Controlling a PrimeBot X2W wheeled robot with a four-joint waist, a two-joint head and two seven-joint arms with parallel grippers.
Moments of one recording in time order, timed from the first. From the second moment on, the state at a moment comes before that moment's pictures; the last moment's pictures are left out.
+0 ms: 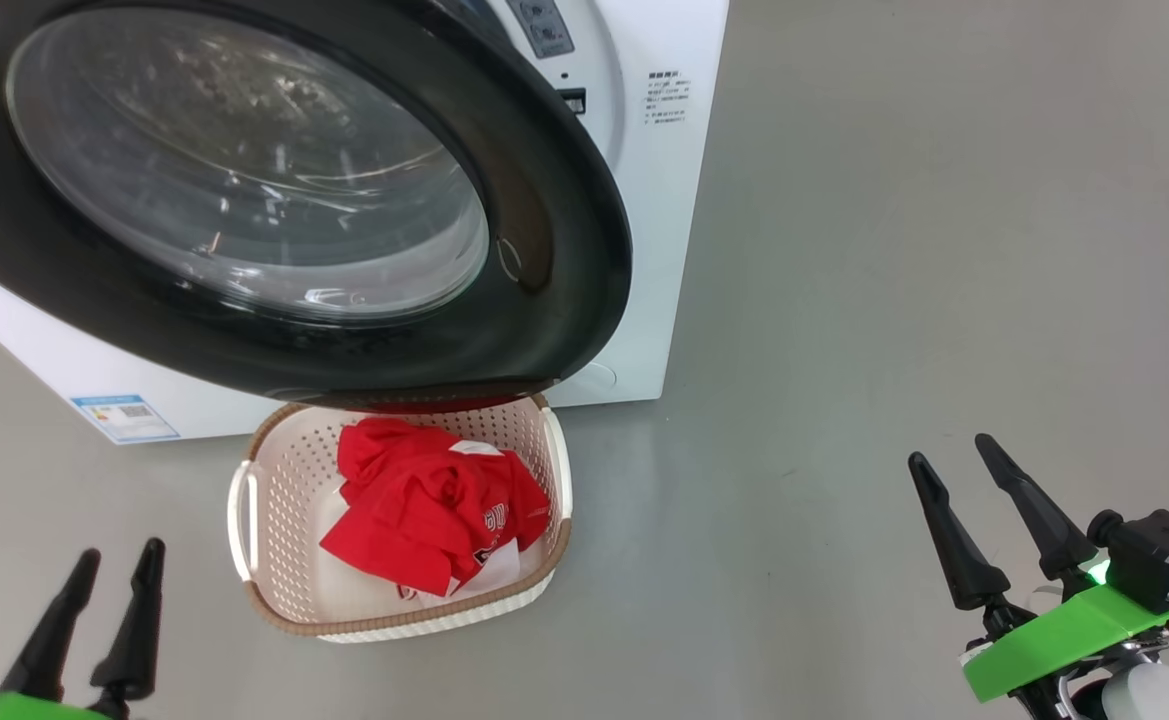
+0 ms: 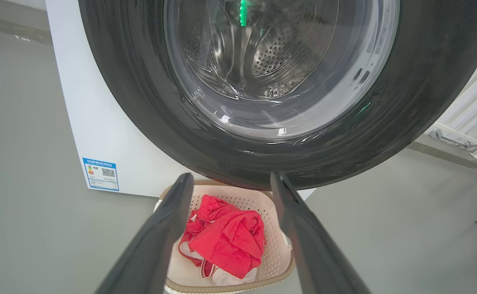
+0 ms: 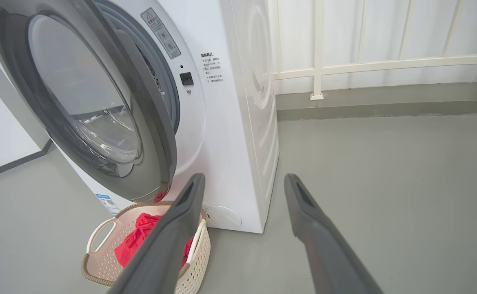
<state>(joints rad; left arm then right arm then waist) -0.08 0.50 -0.31 0.25 -0.93 -0.13 -0.25 -0.12 -0.32 0.18 0.16 0.49 0.13 -0.26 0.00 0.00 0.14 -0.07</state>
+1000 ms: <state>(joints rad) 0.02 0.21 -0.01 0.17 -0.40 -0.13 -0.25 -0.10 -0.31 0.15 0.14 0.47 0.13 -0.26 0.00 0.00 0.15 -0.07</state>
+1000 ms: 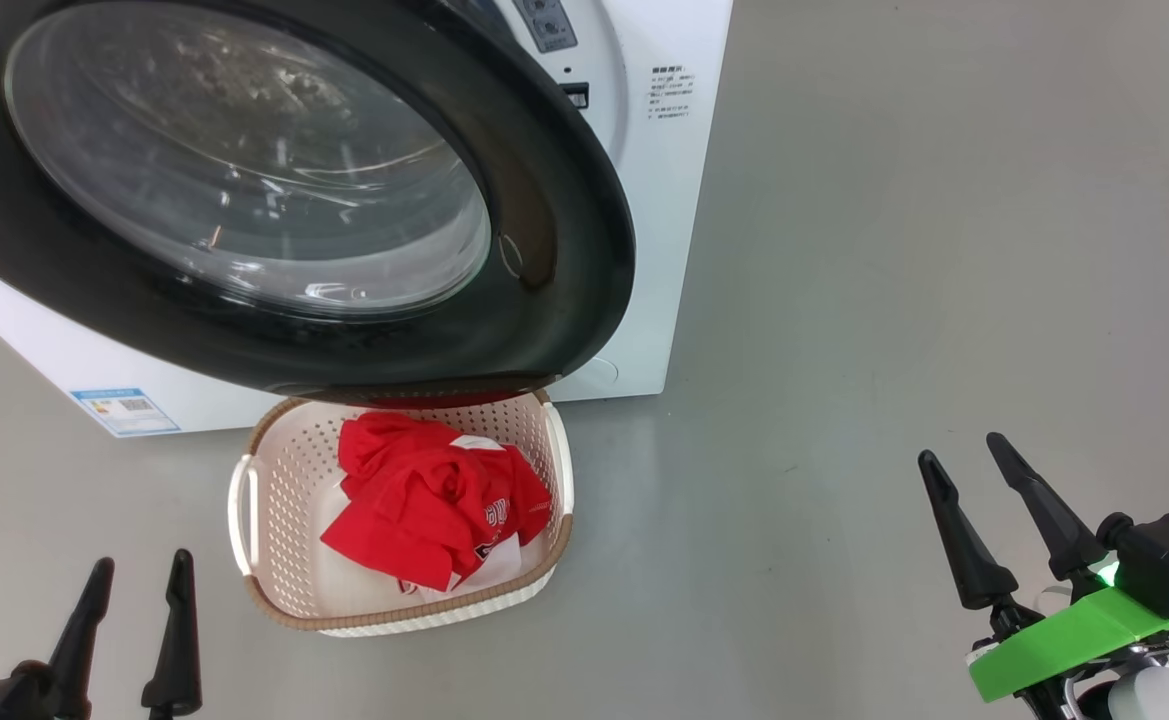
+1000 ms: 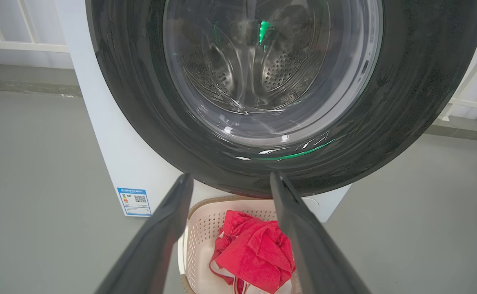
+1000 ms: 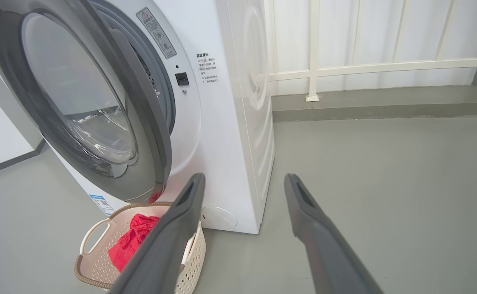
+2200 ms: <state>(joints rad) -0.06 0.15 -0.09 0.16 -0.43 -0.13 -0.25 -0.37 -0.28 0.32 0.17 0.46 0.13 -0.26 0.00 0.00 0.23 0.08</state>
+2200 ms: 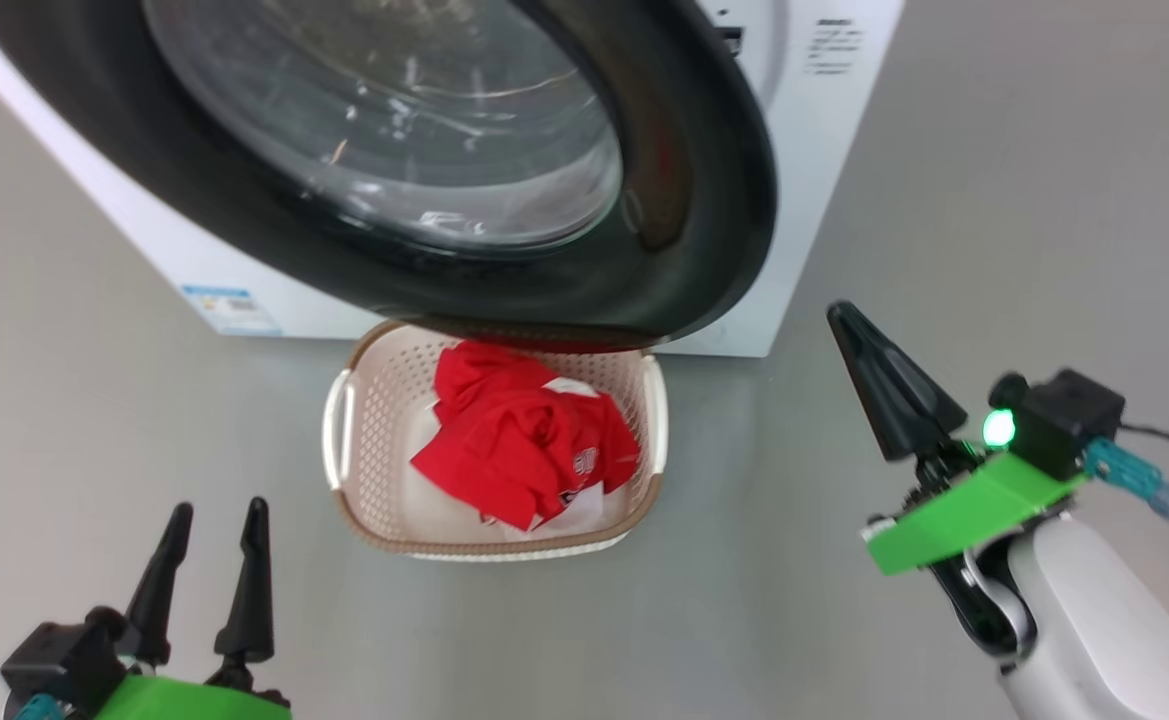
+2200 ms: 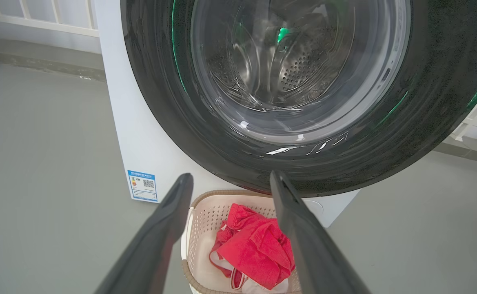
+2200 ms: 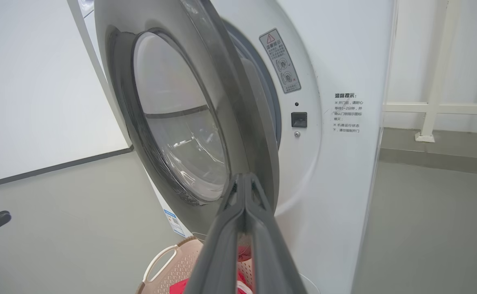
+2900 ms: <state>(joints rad) -0.17 0.14 -0.12 0.15 -0.46 -0.13 -0.25 -0.65 -0.25 0.34 0.34 0.49 0.13 -0.26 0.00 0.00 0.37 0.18</state>
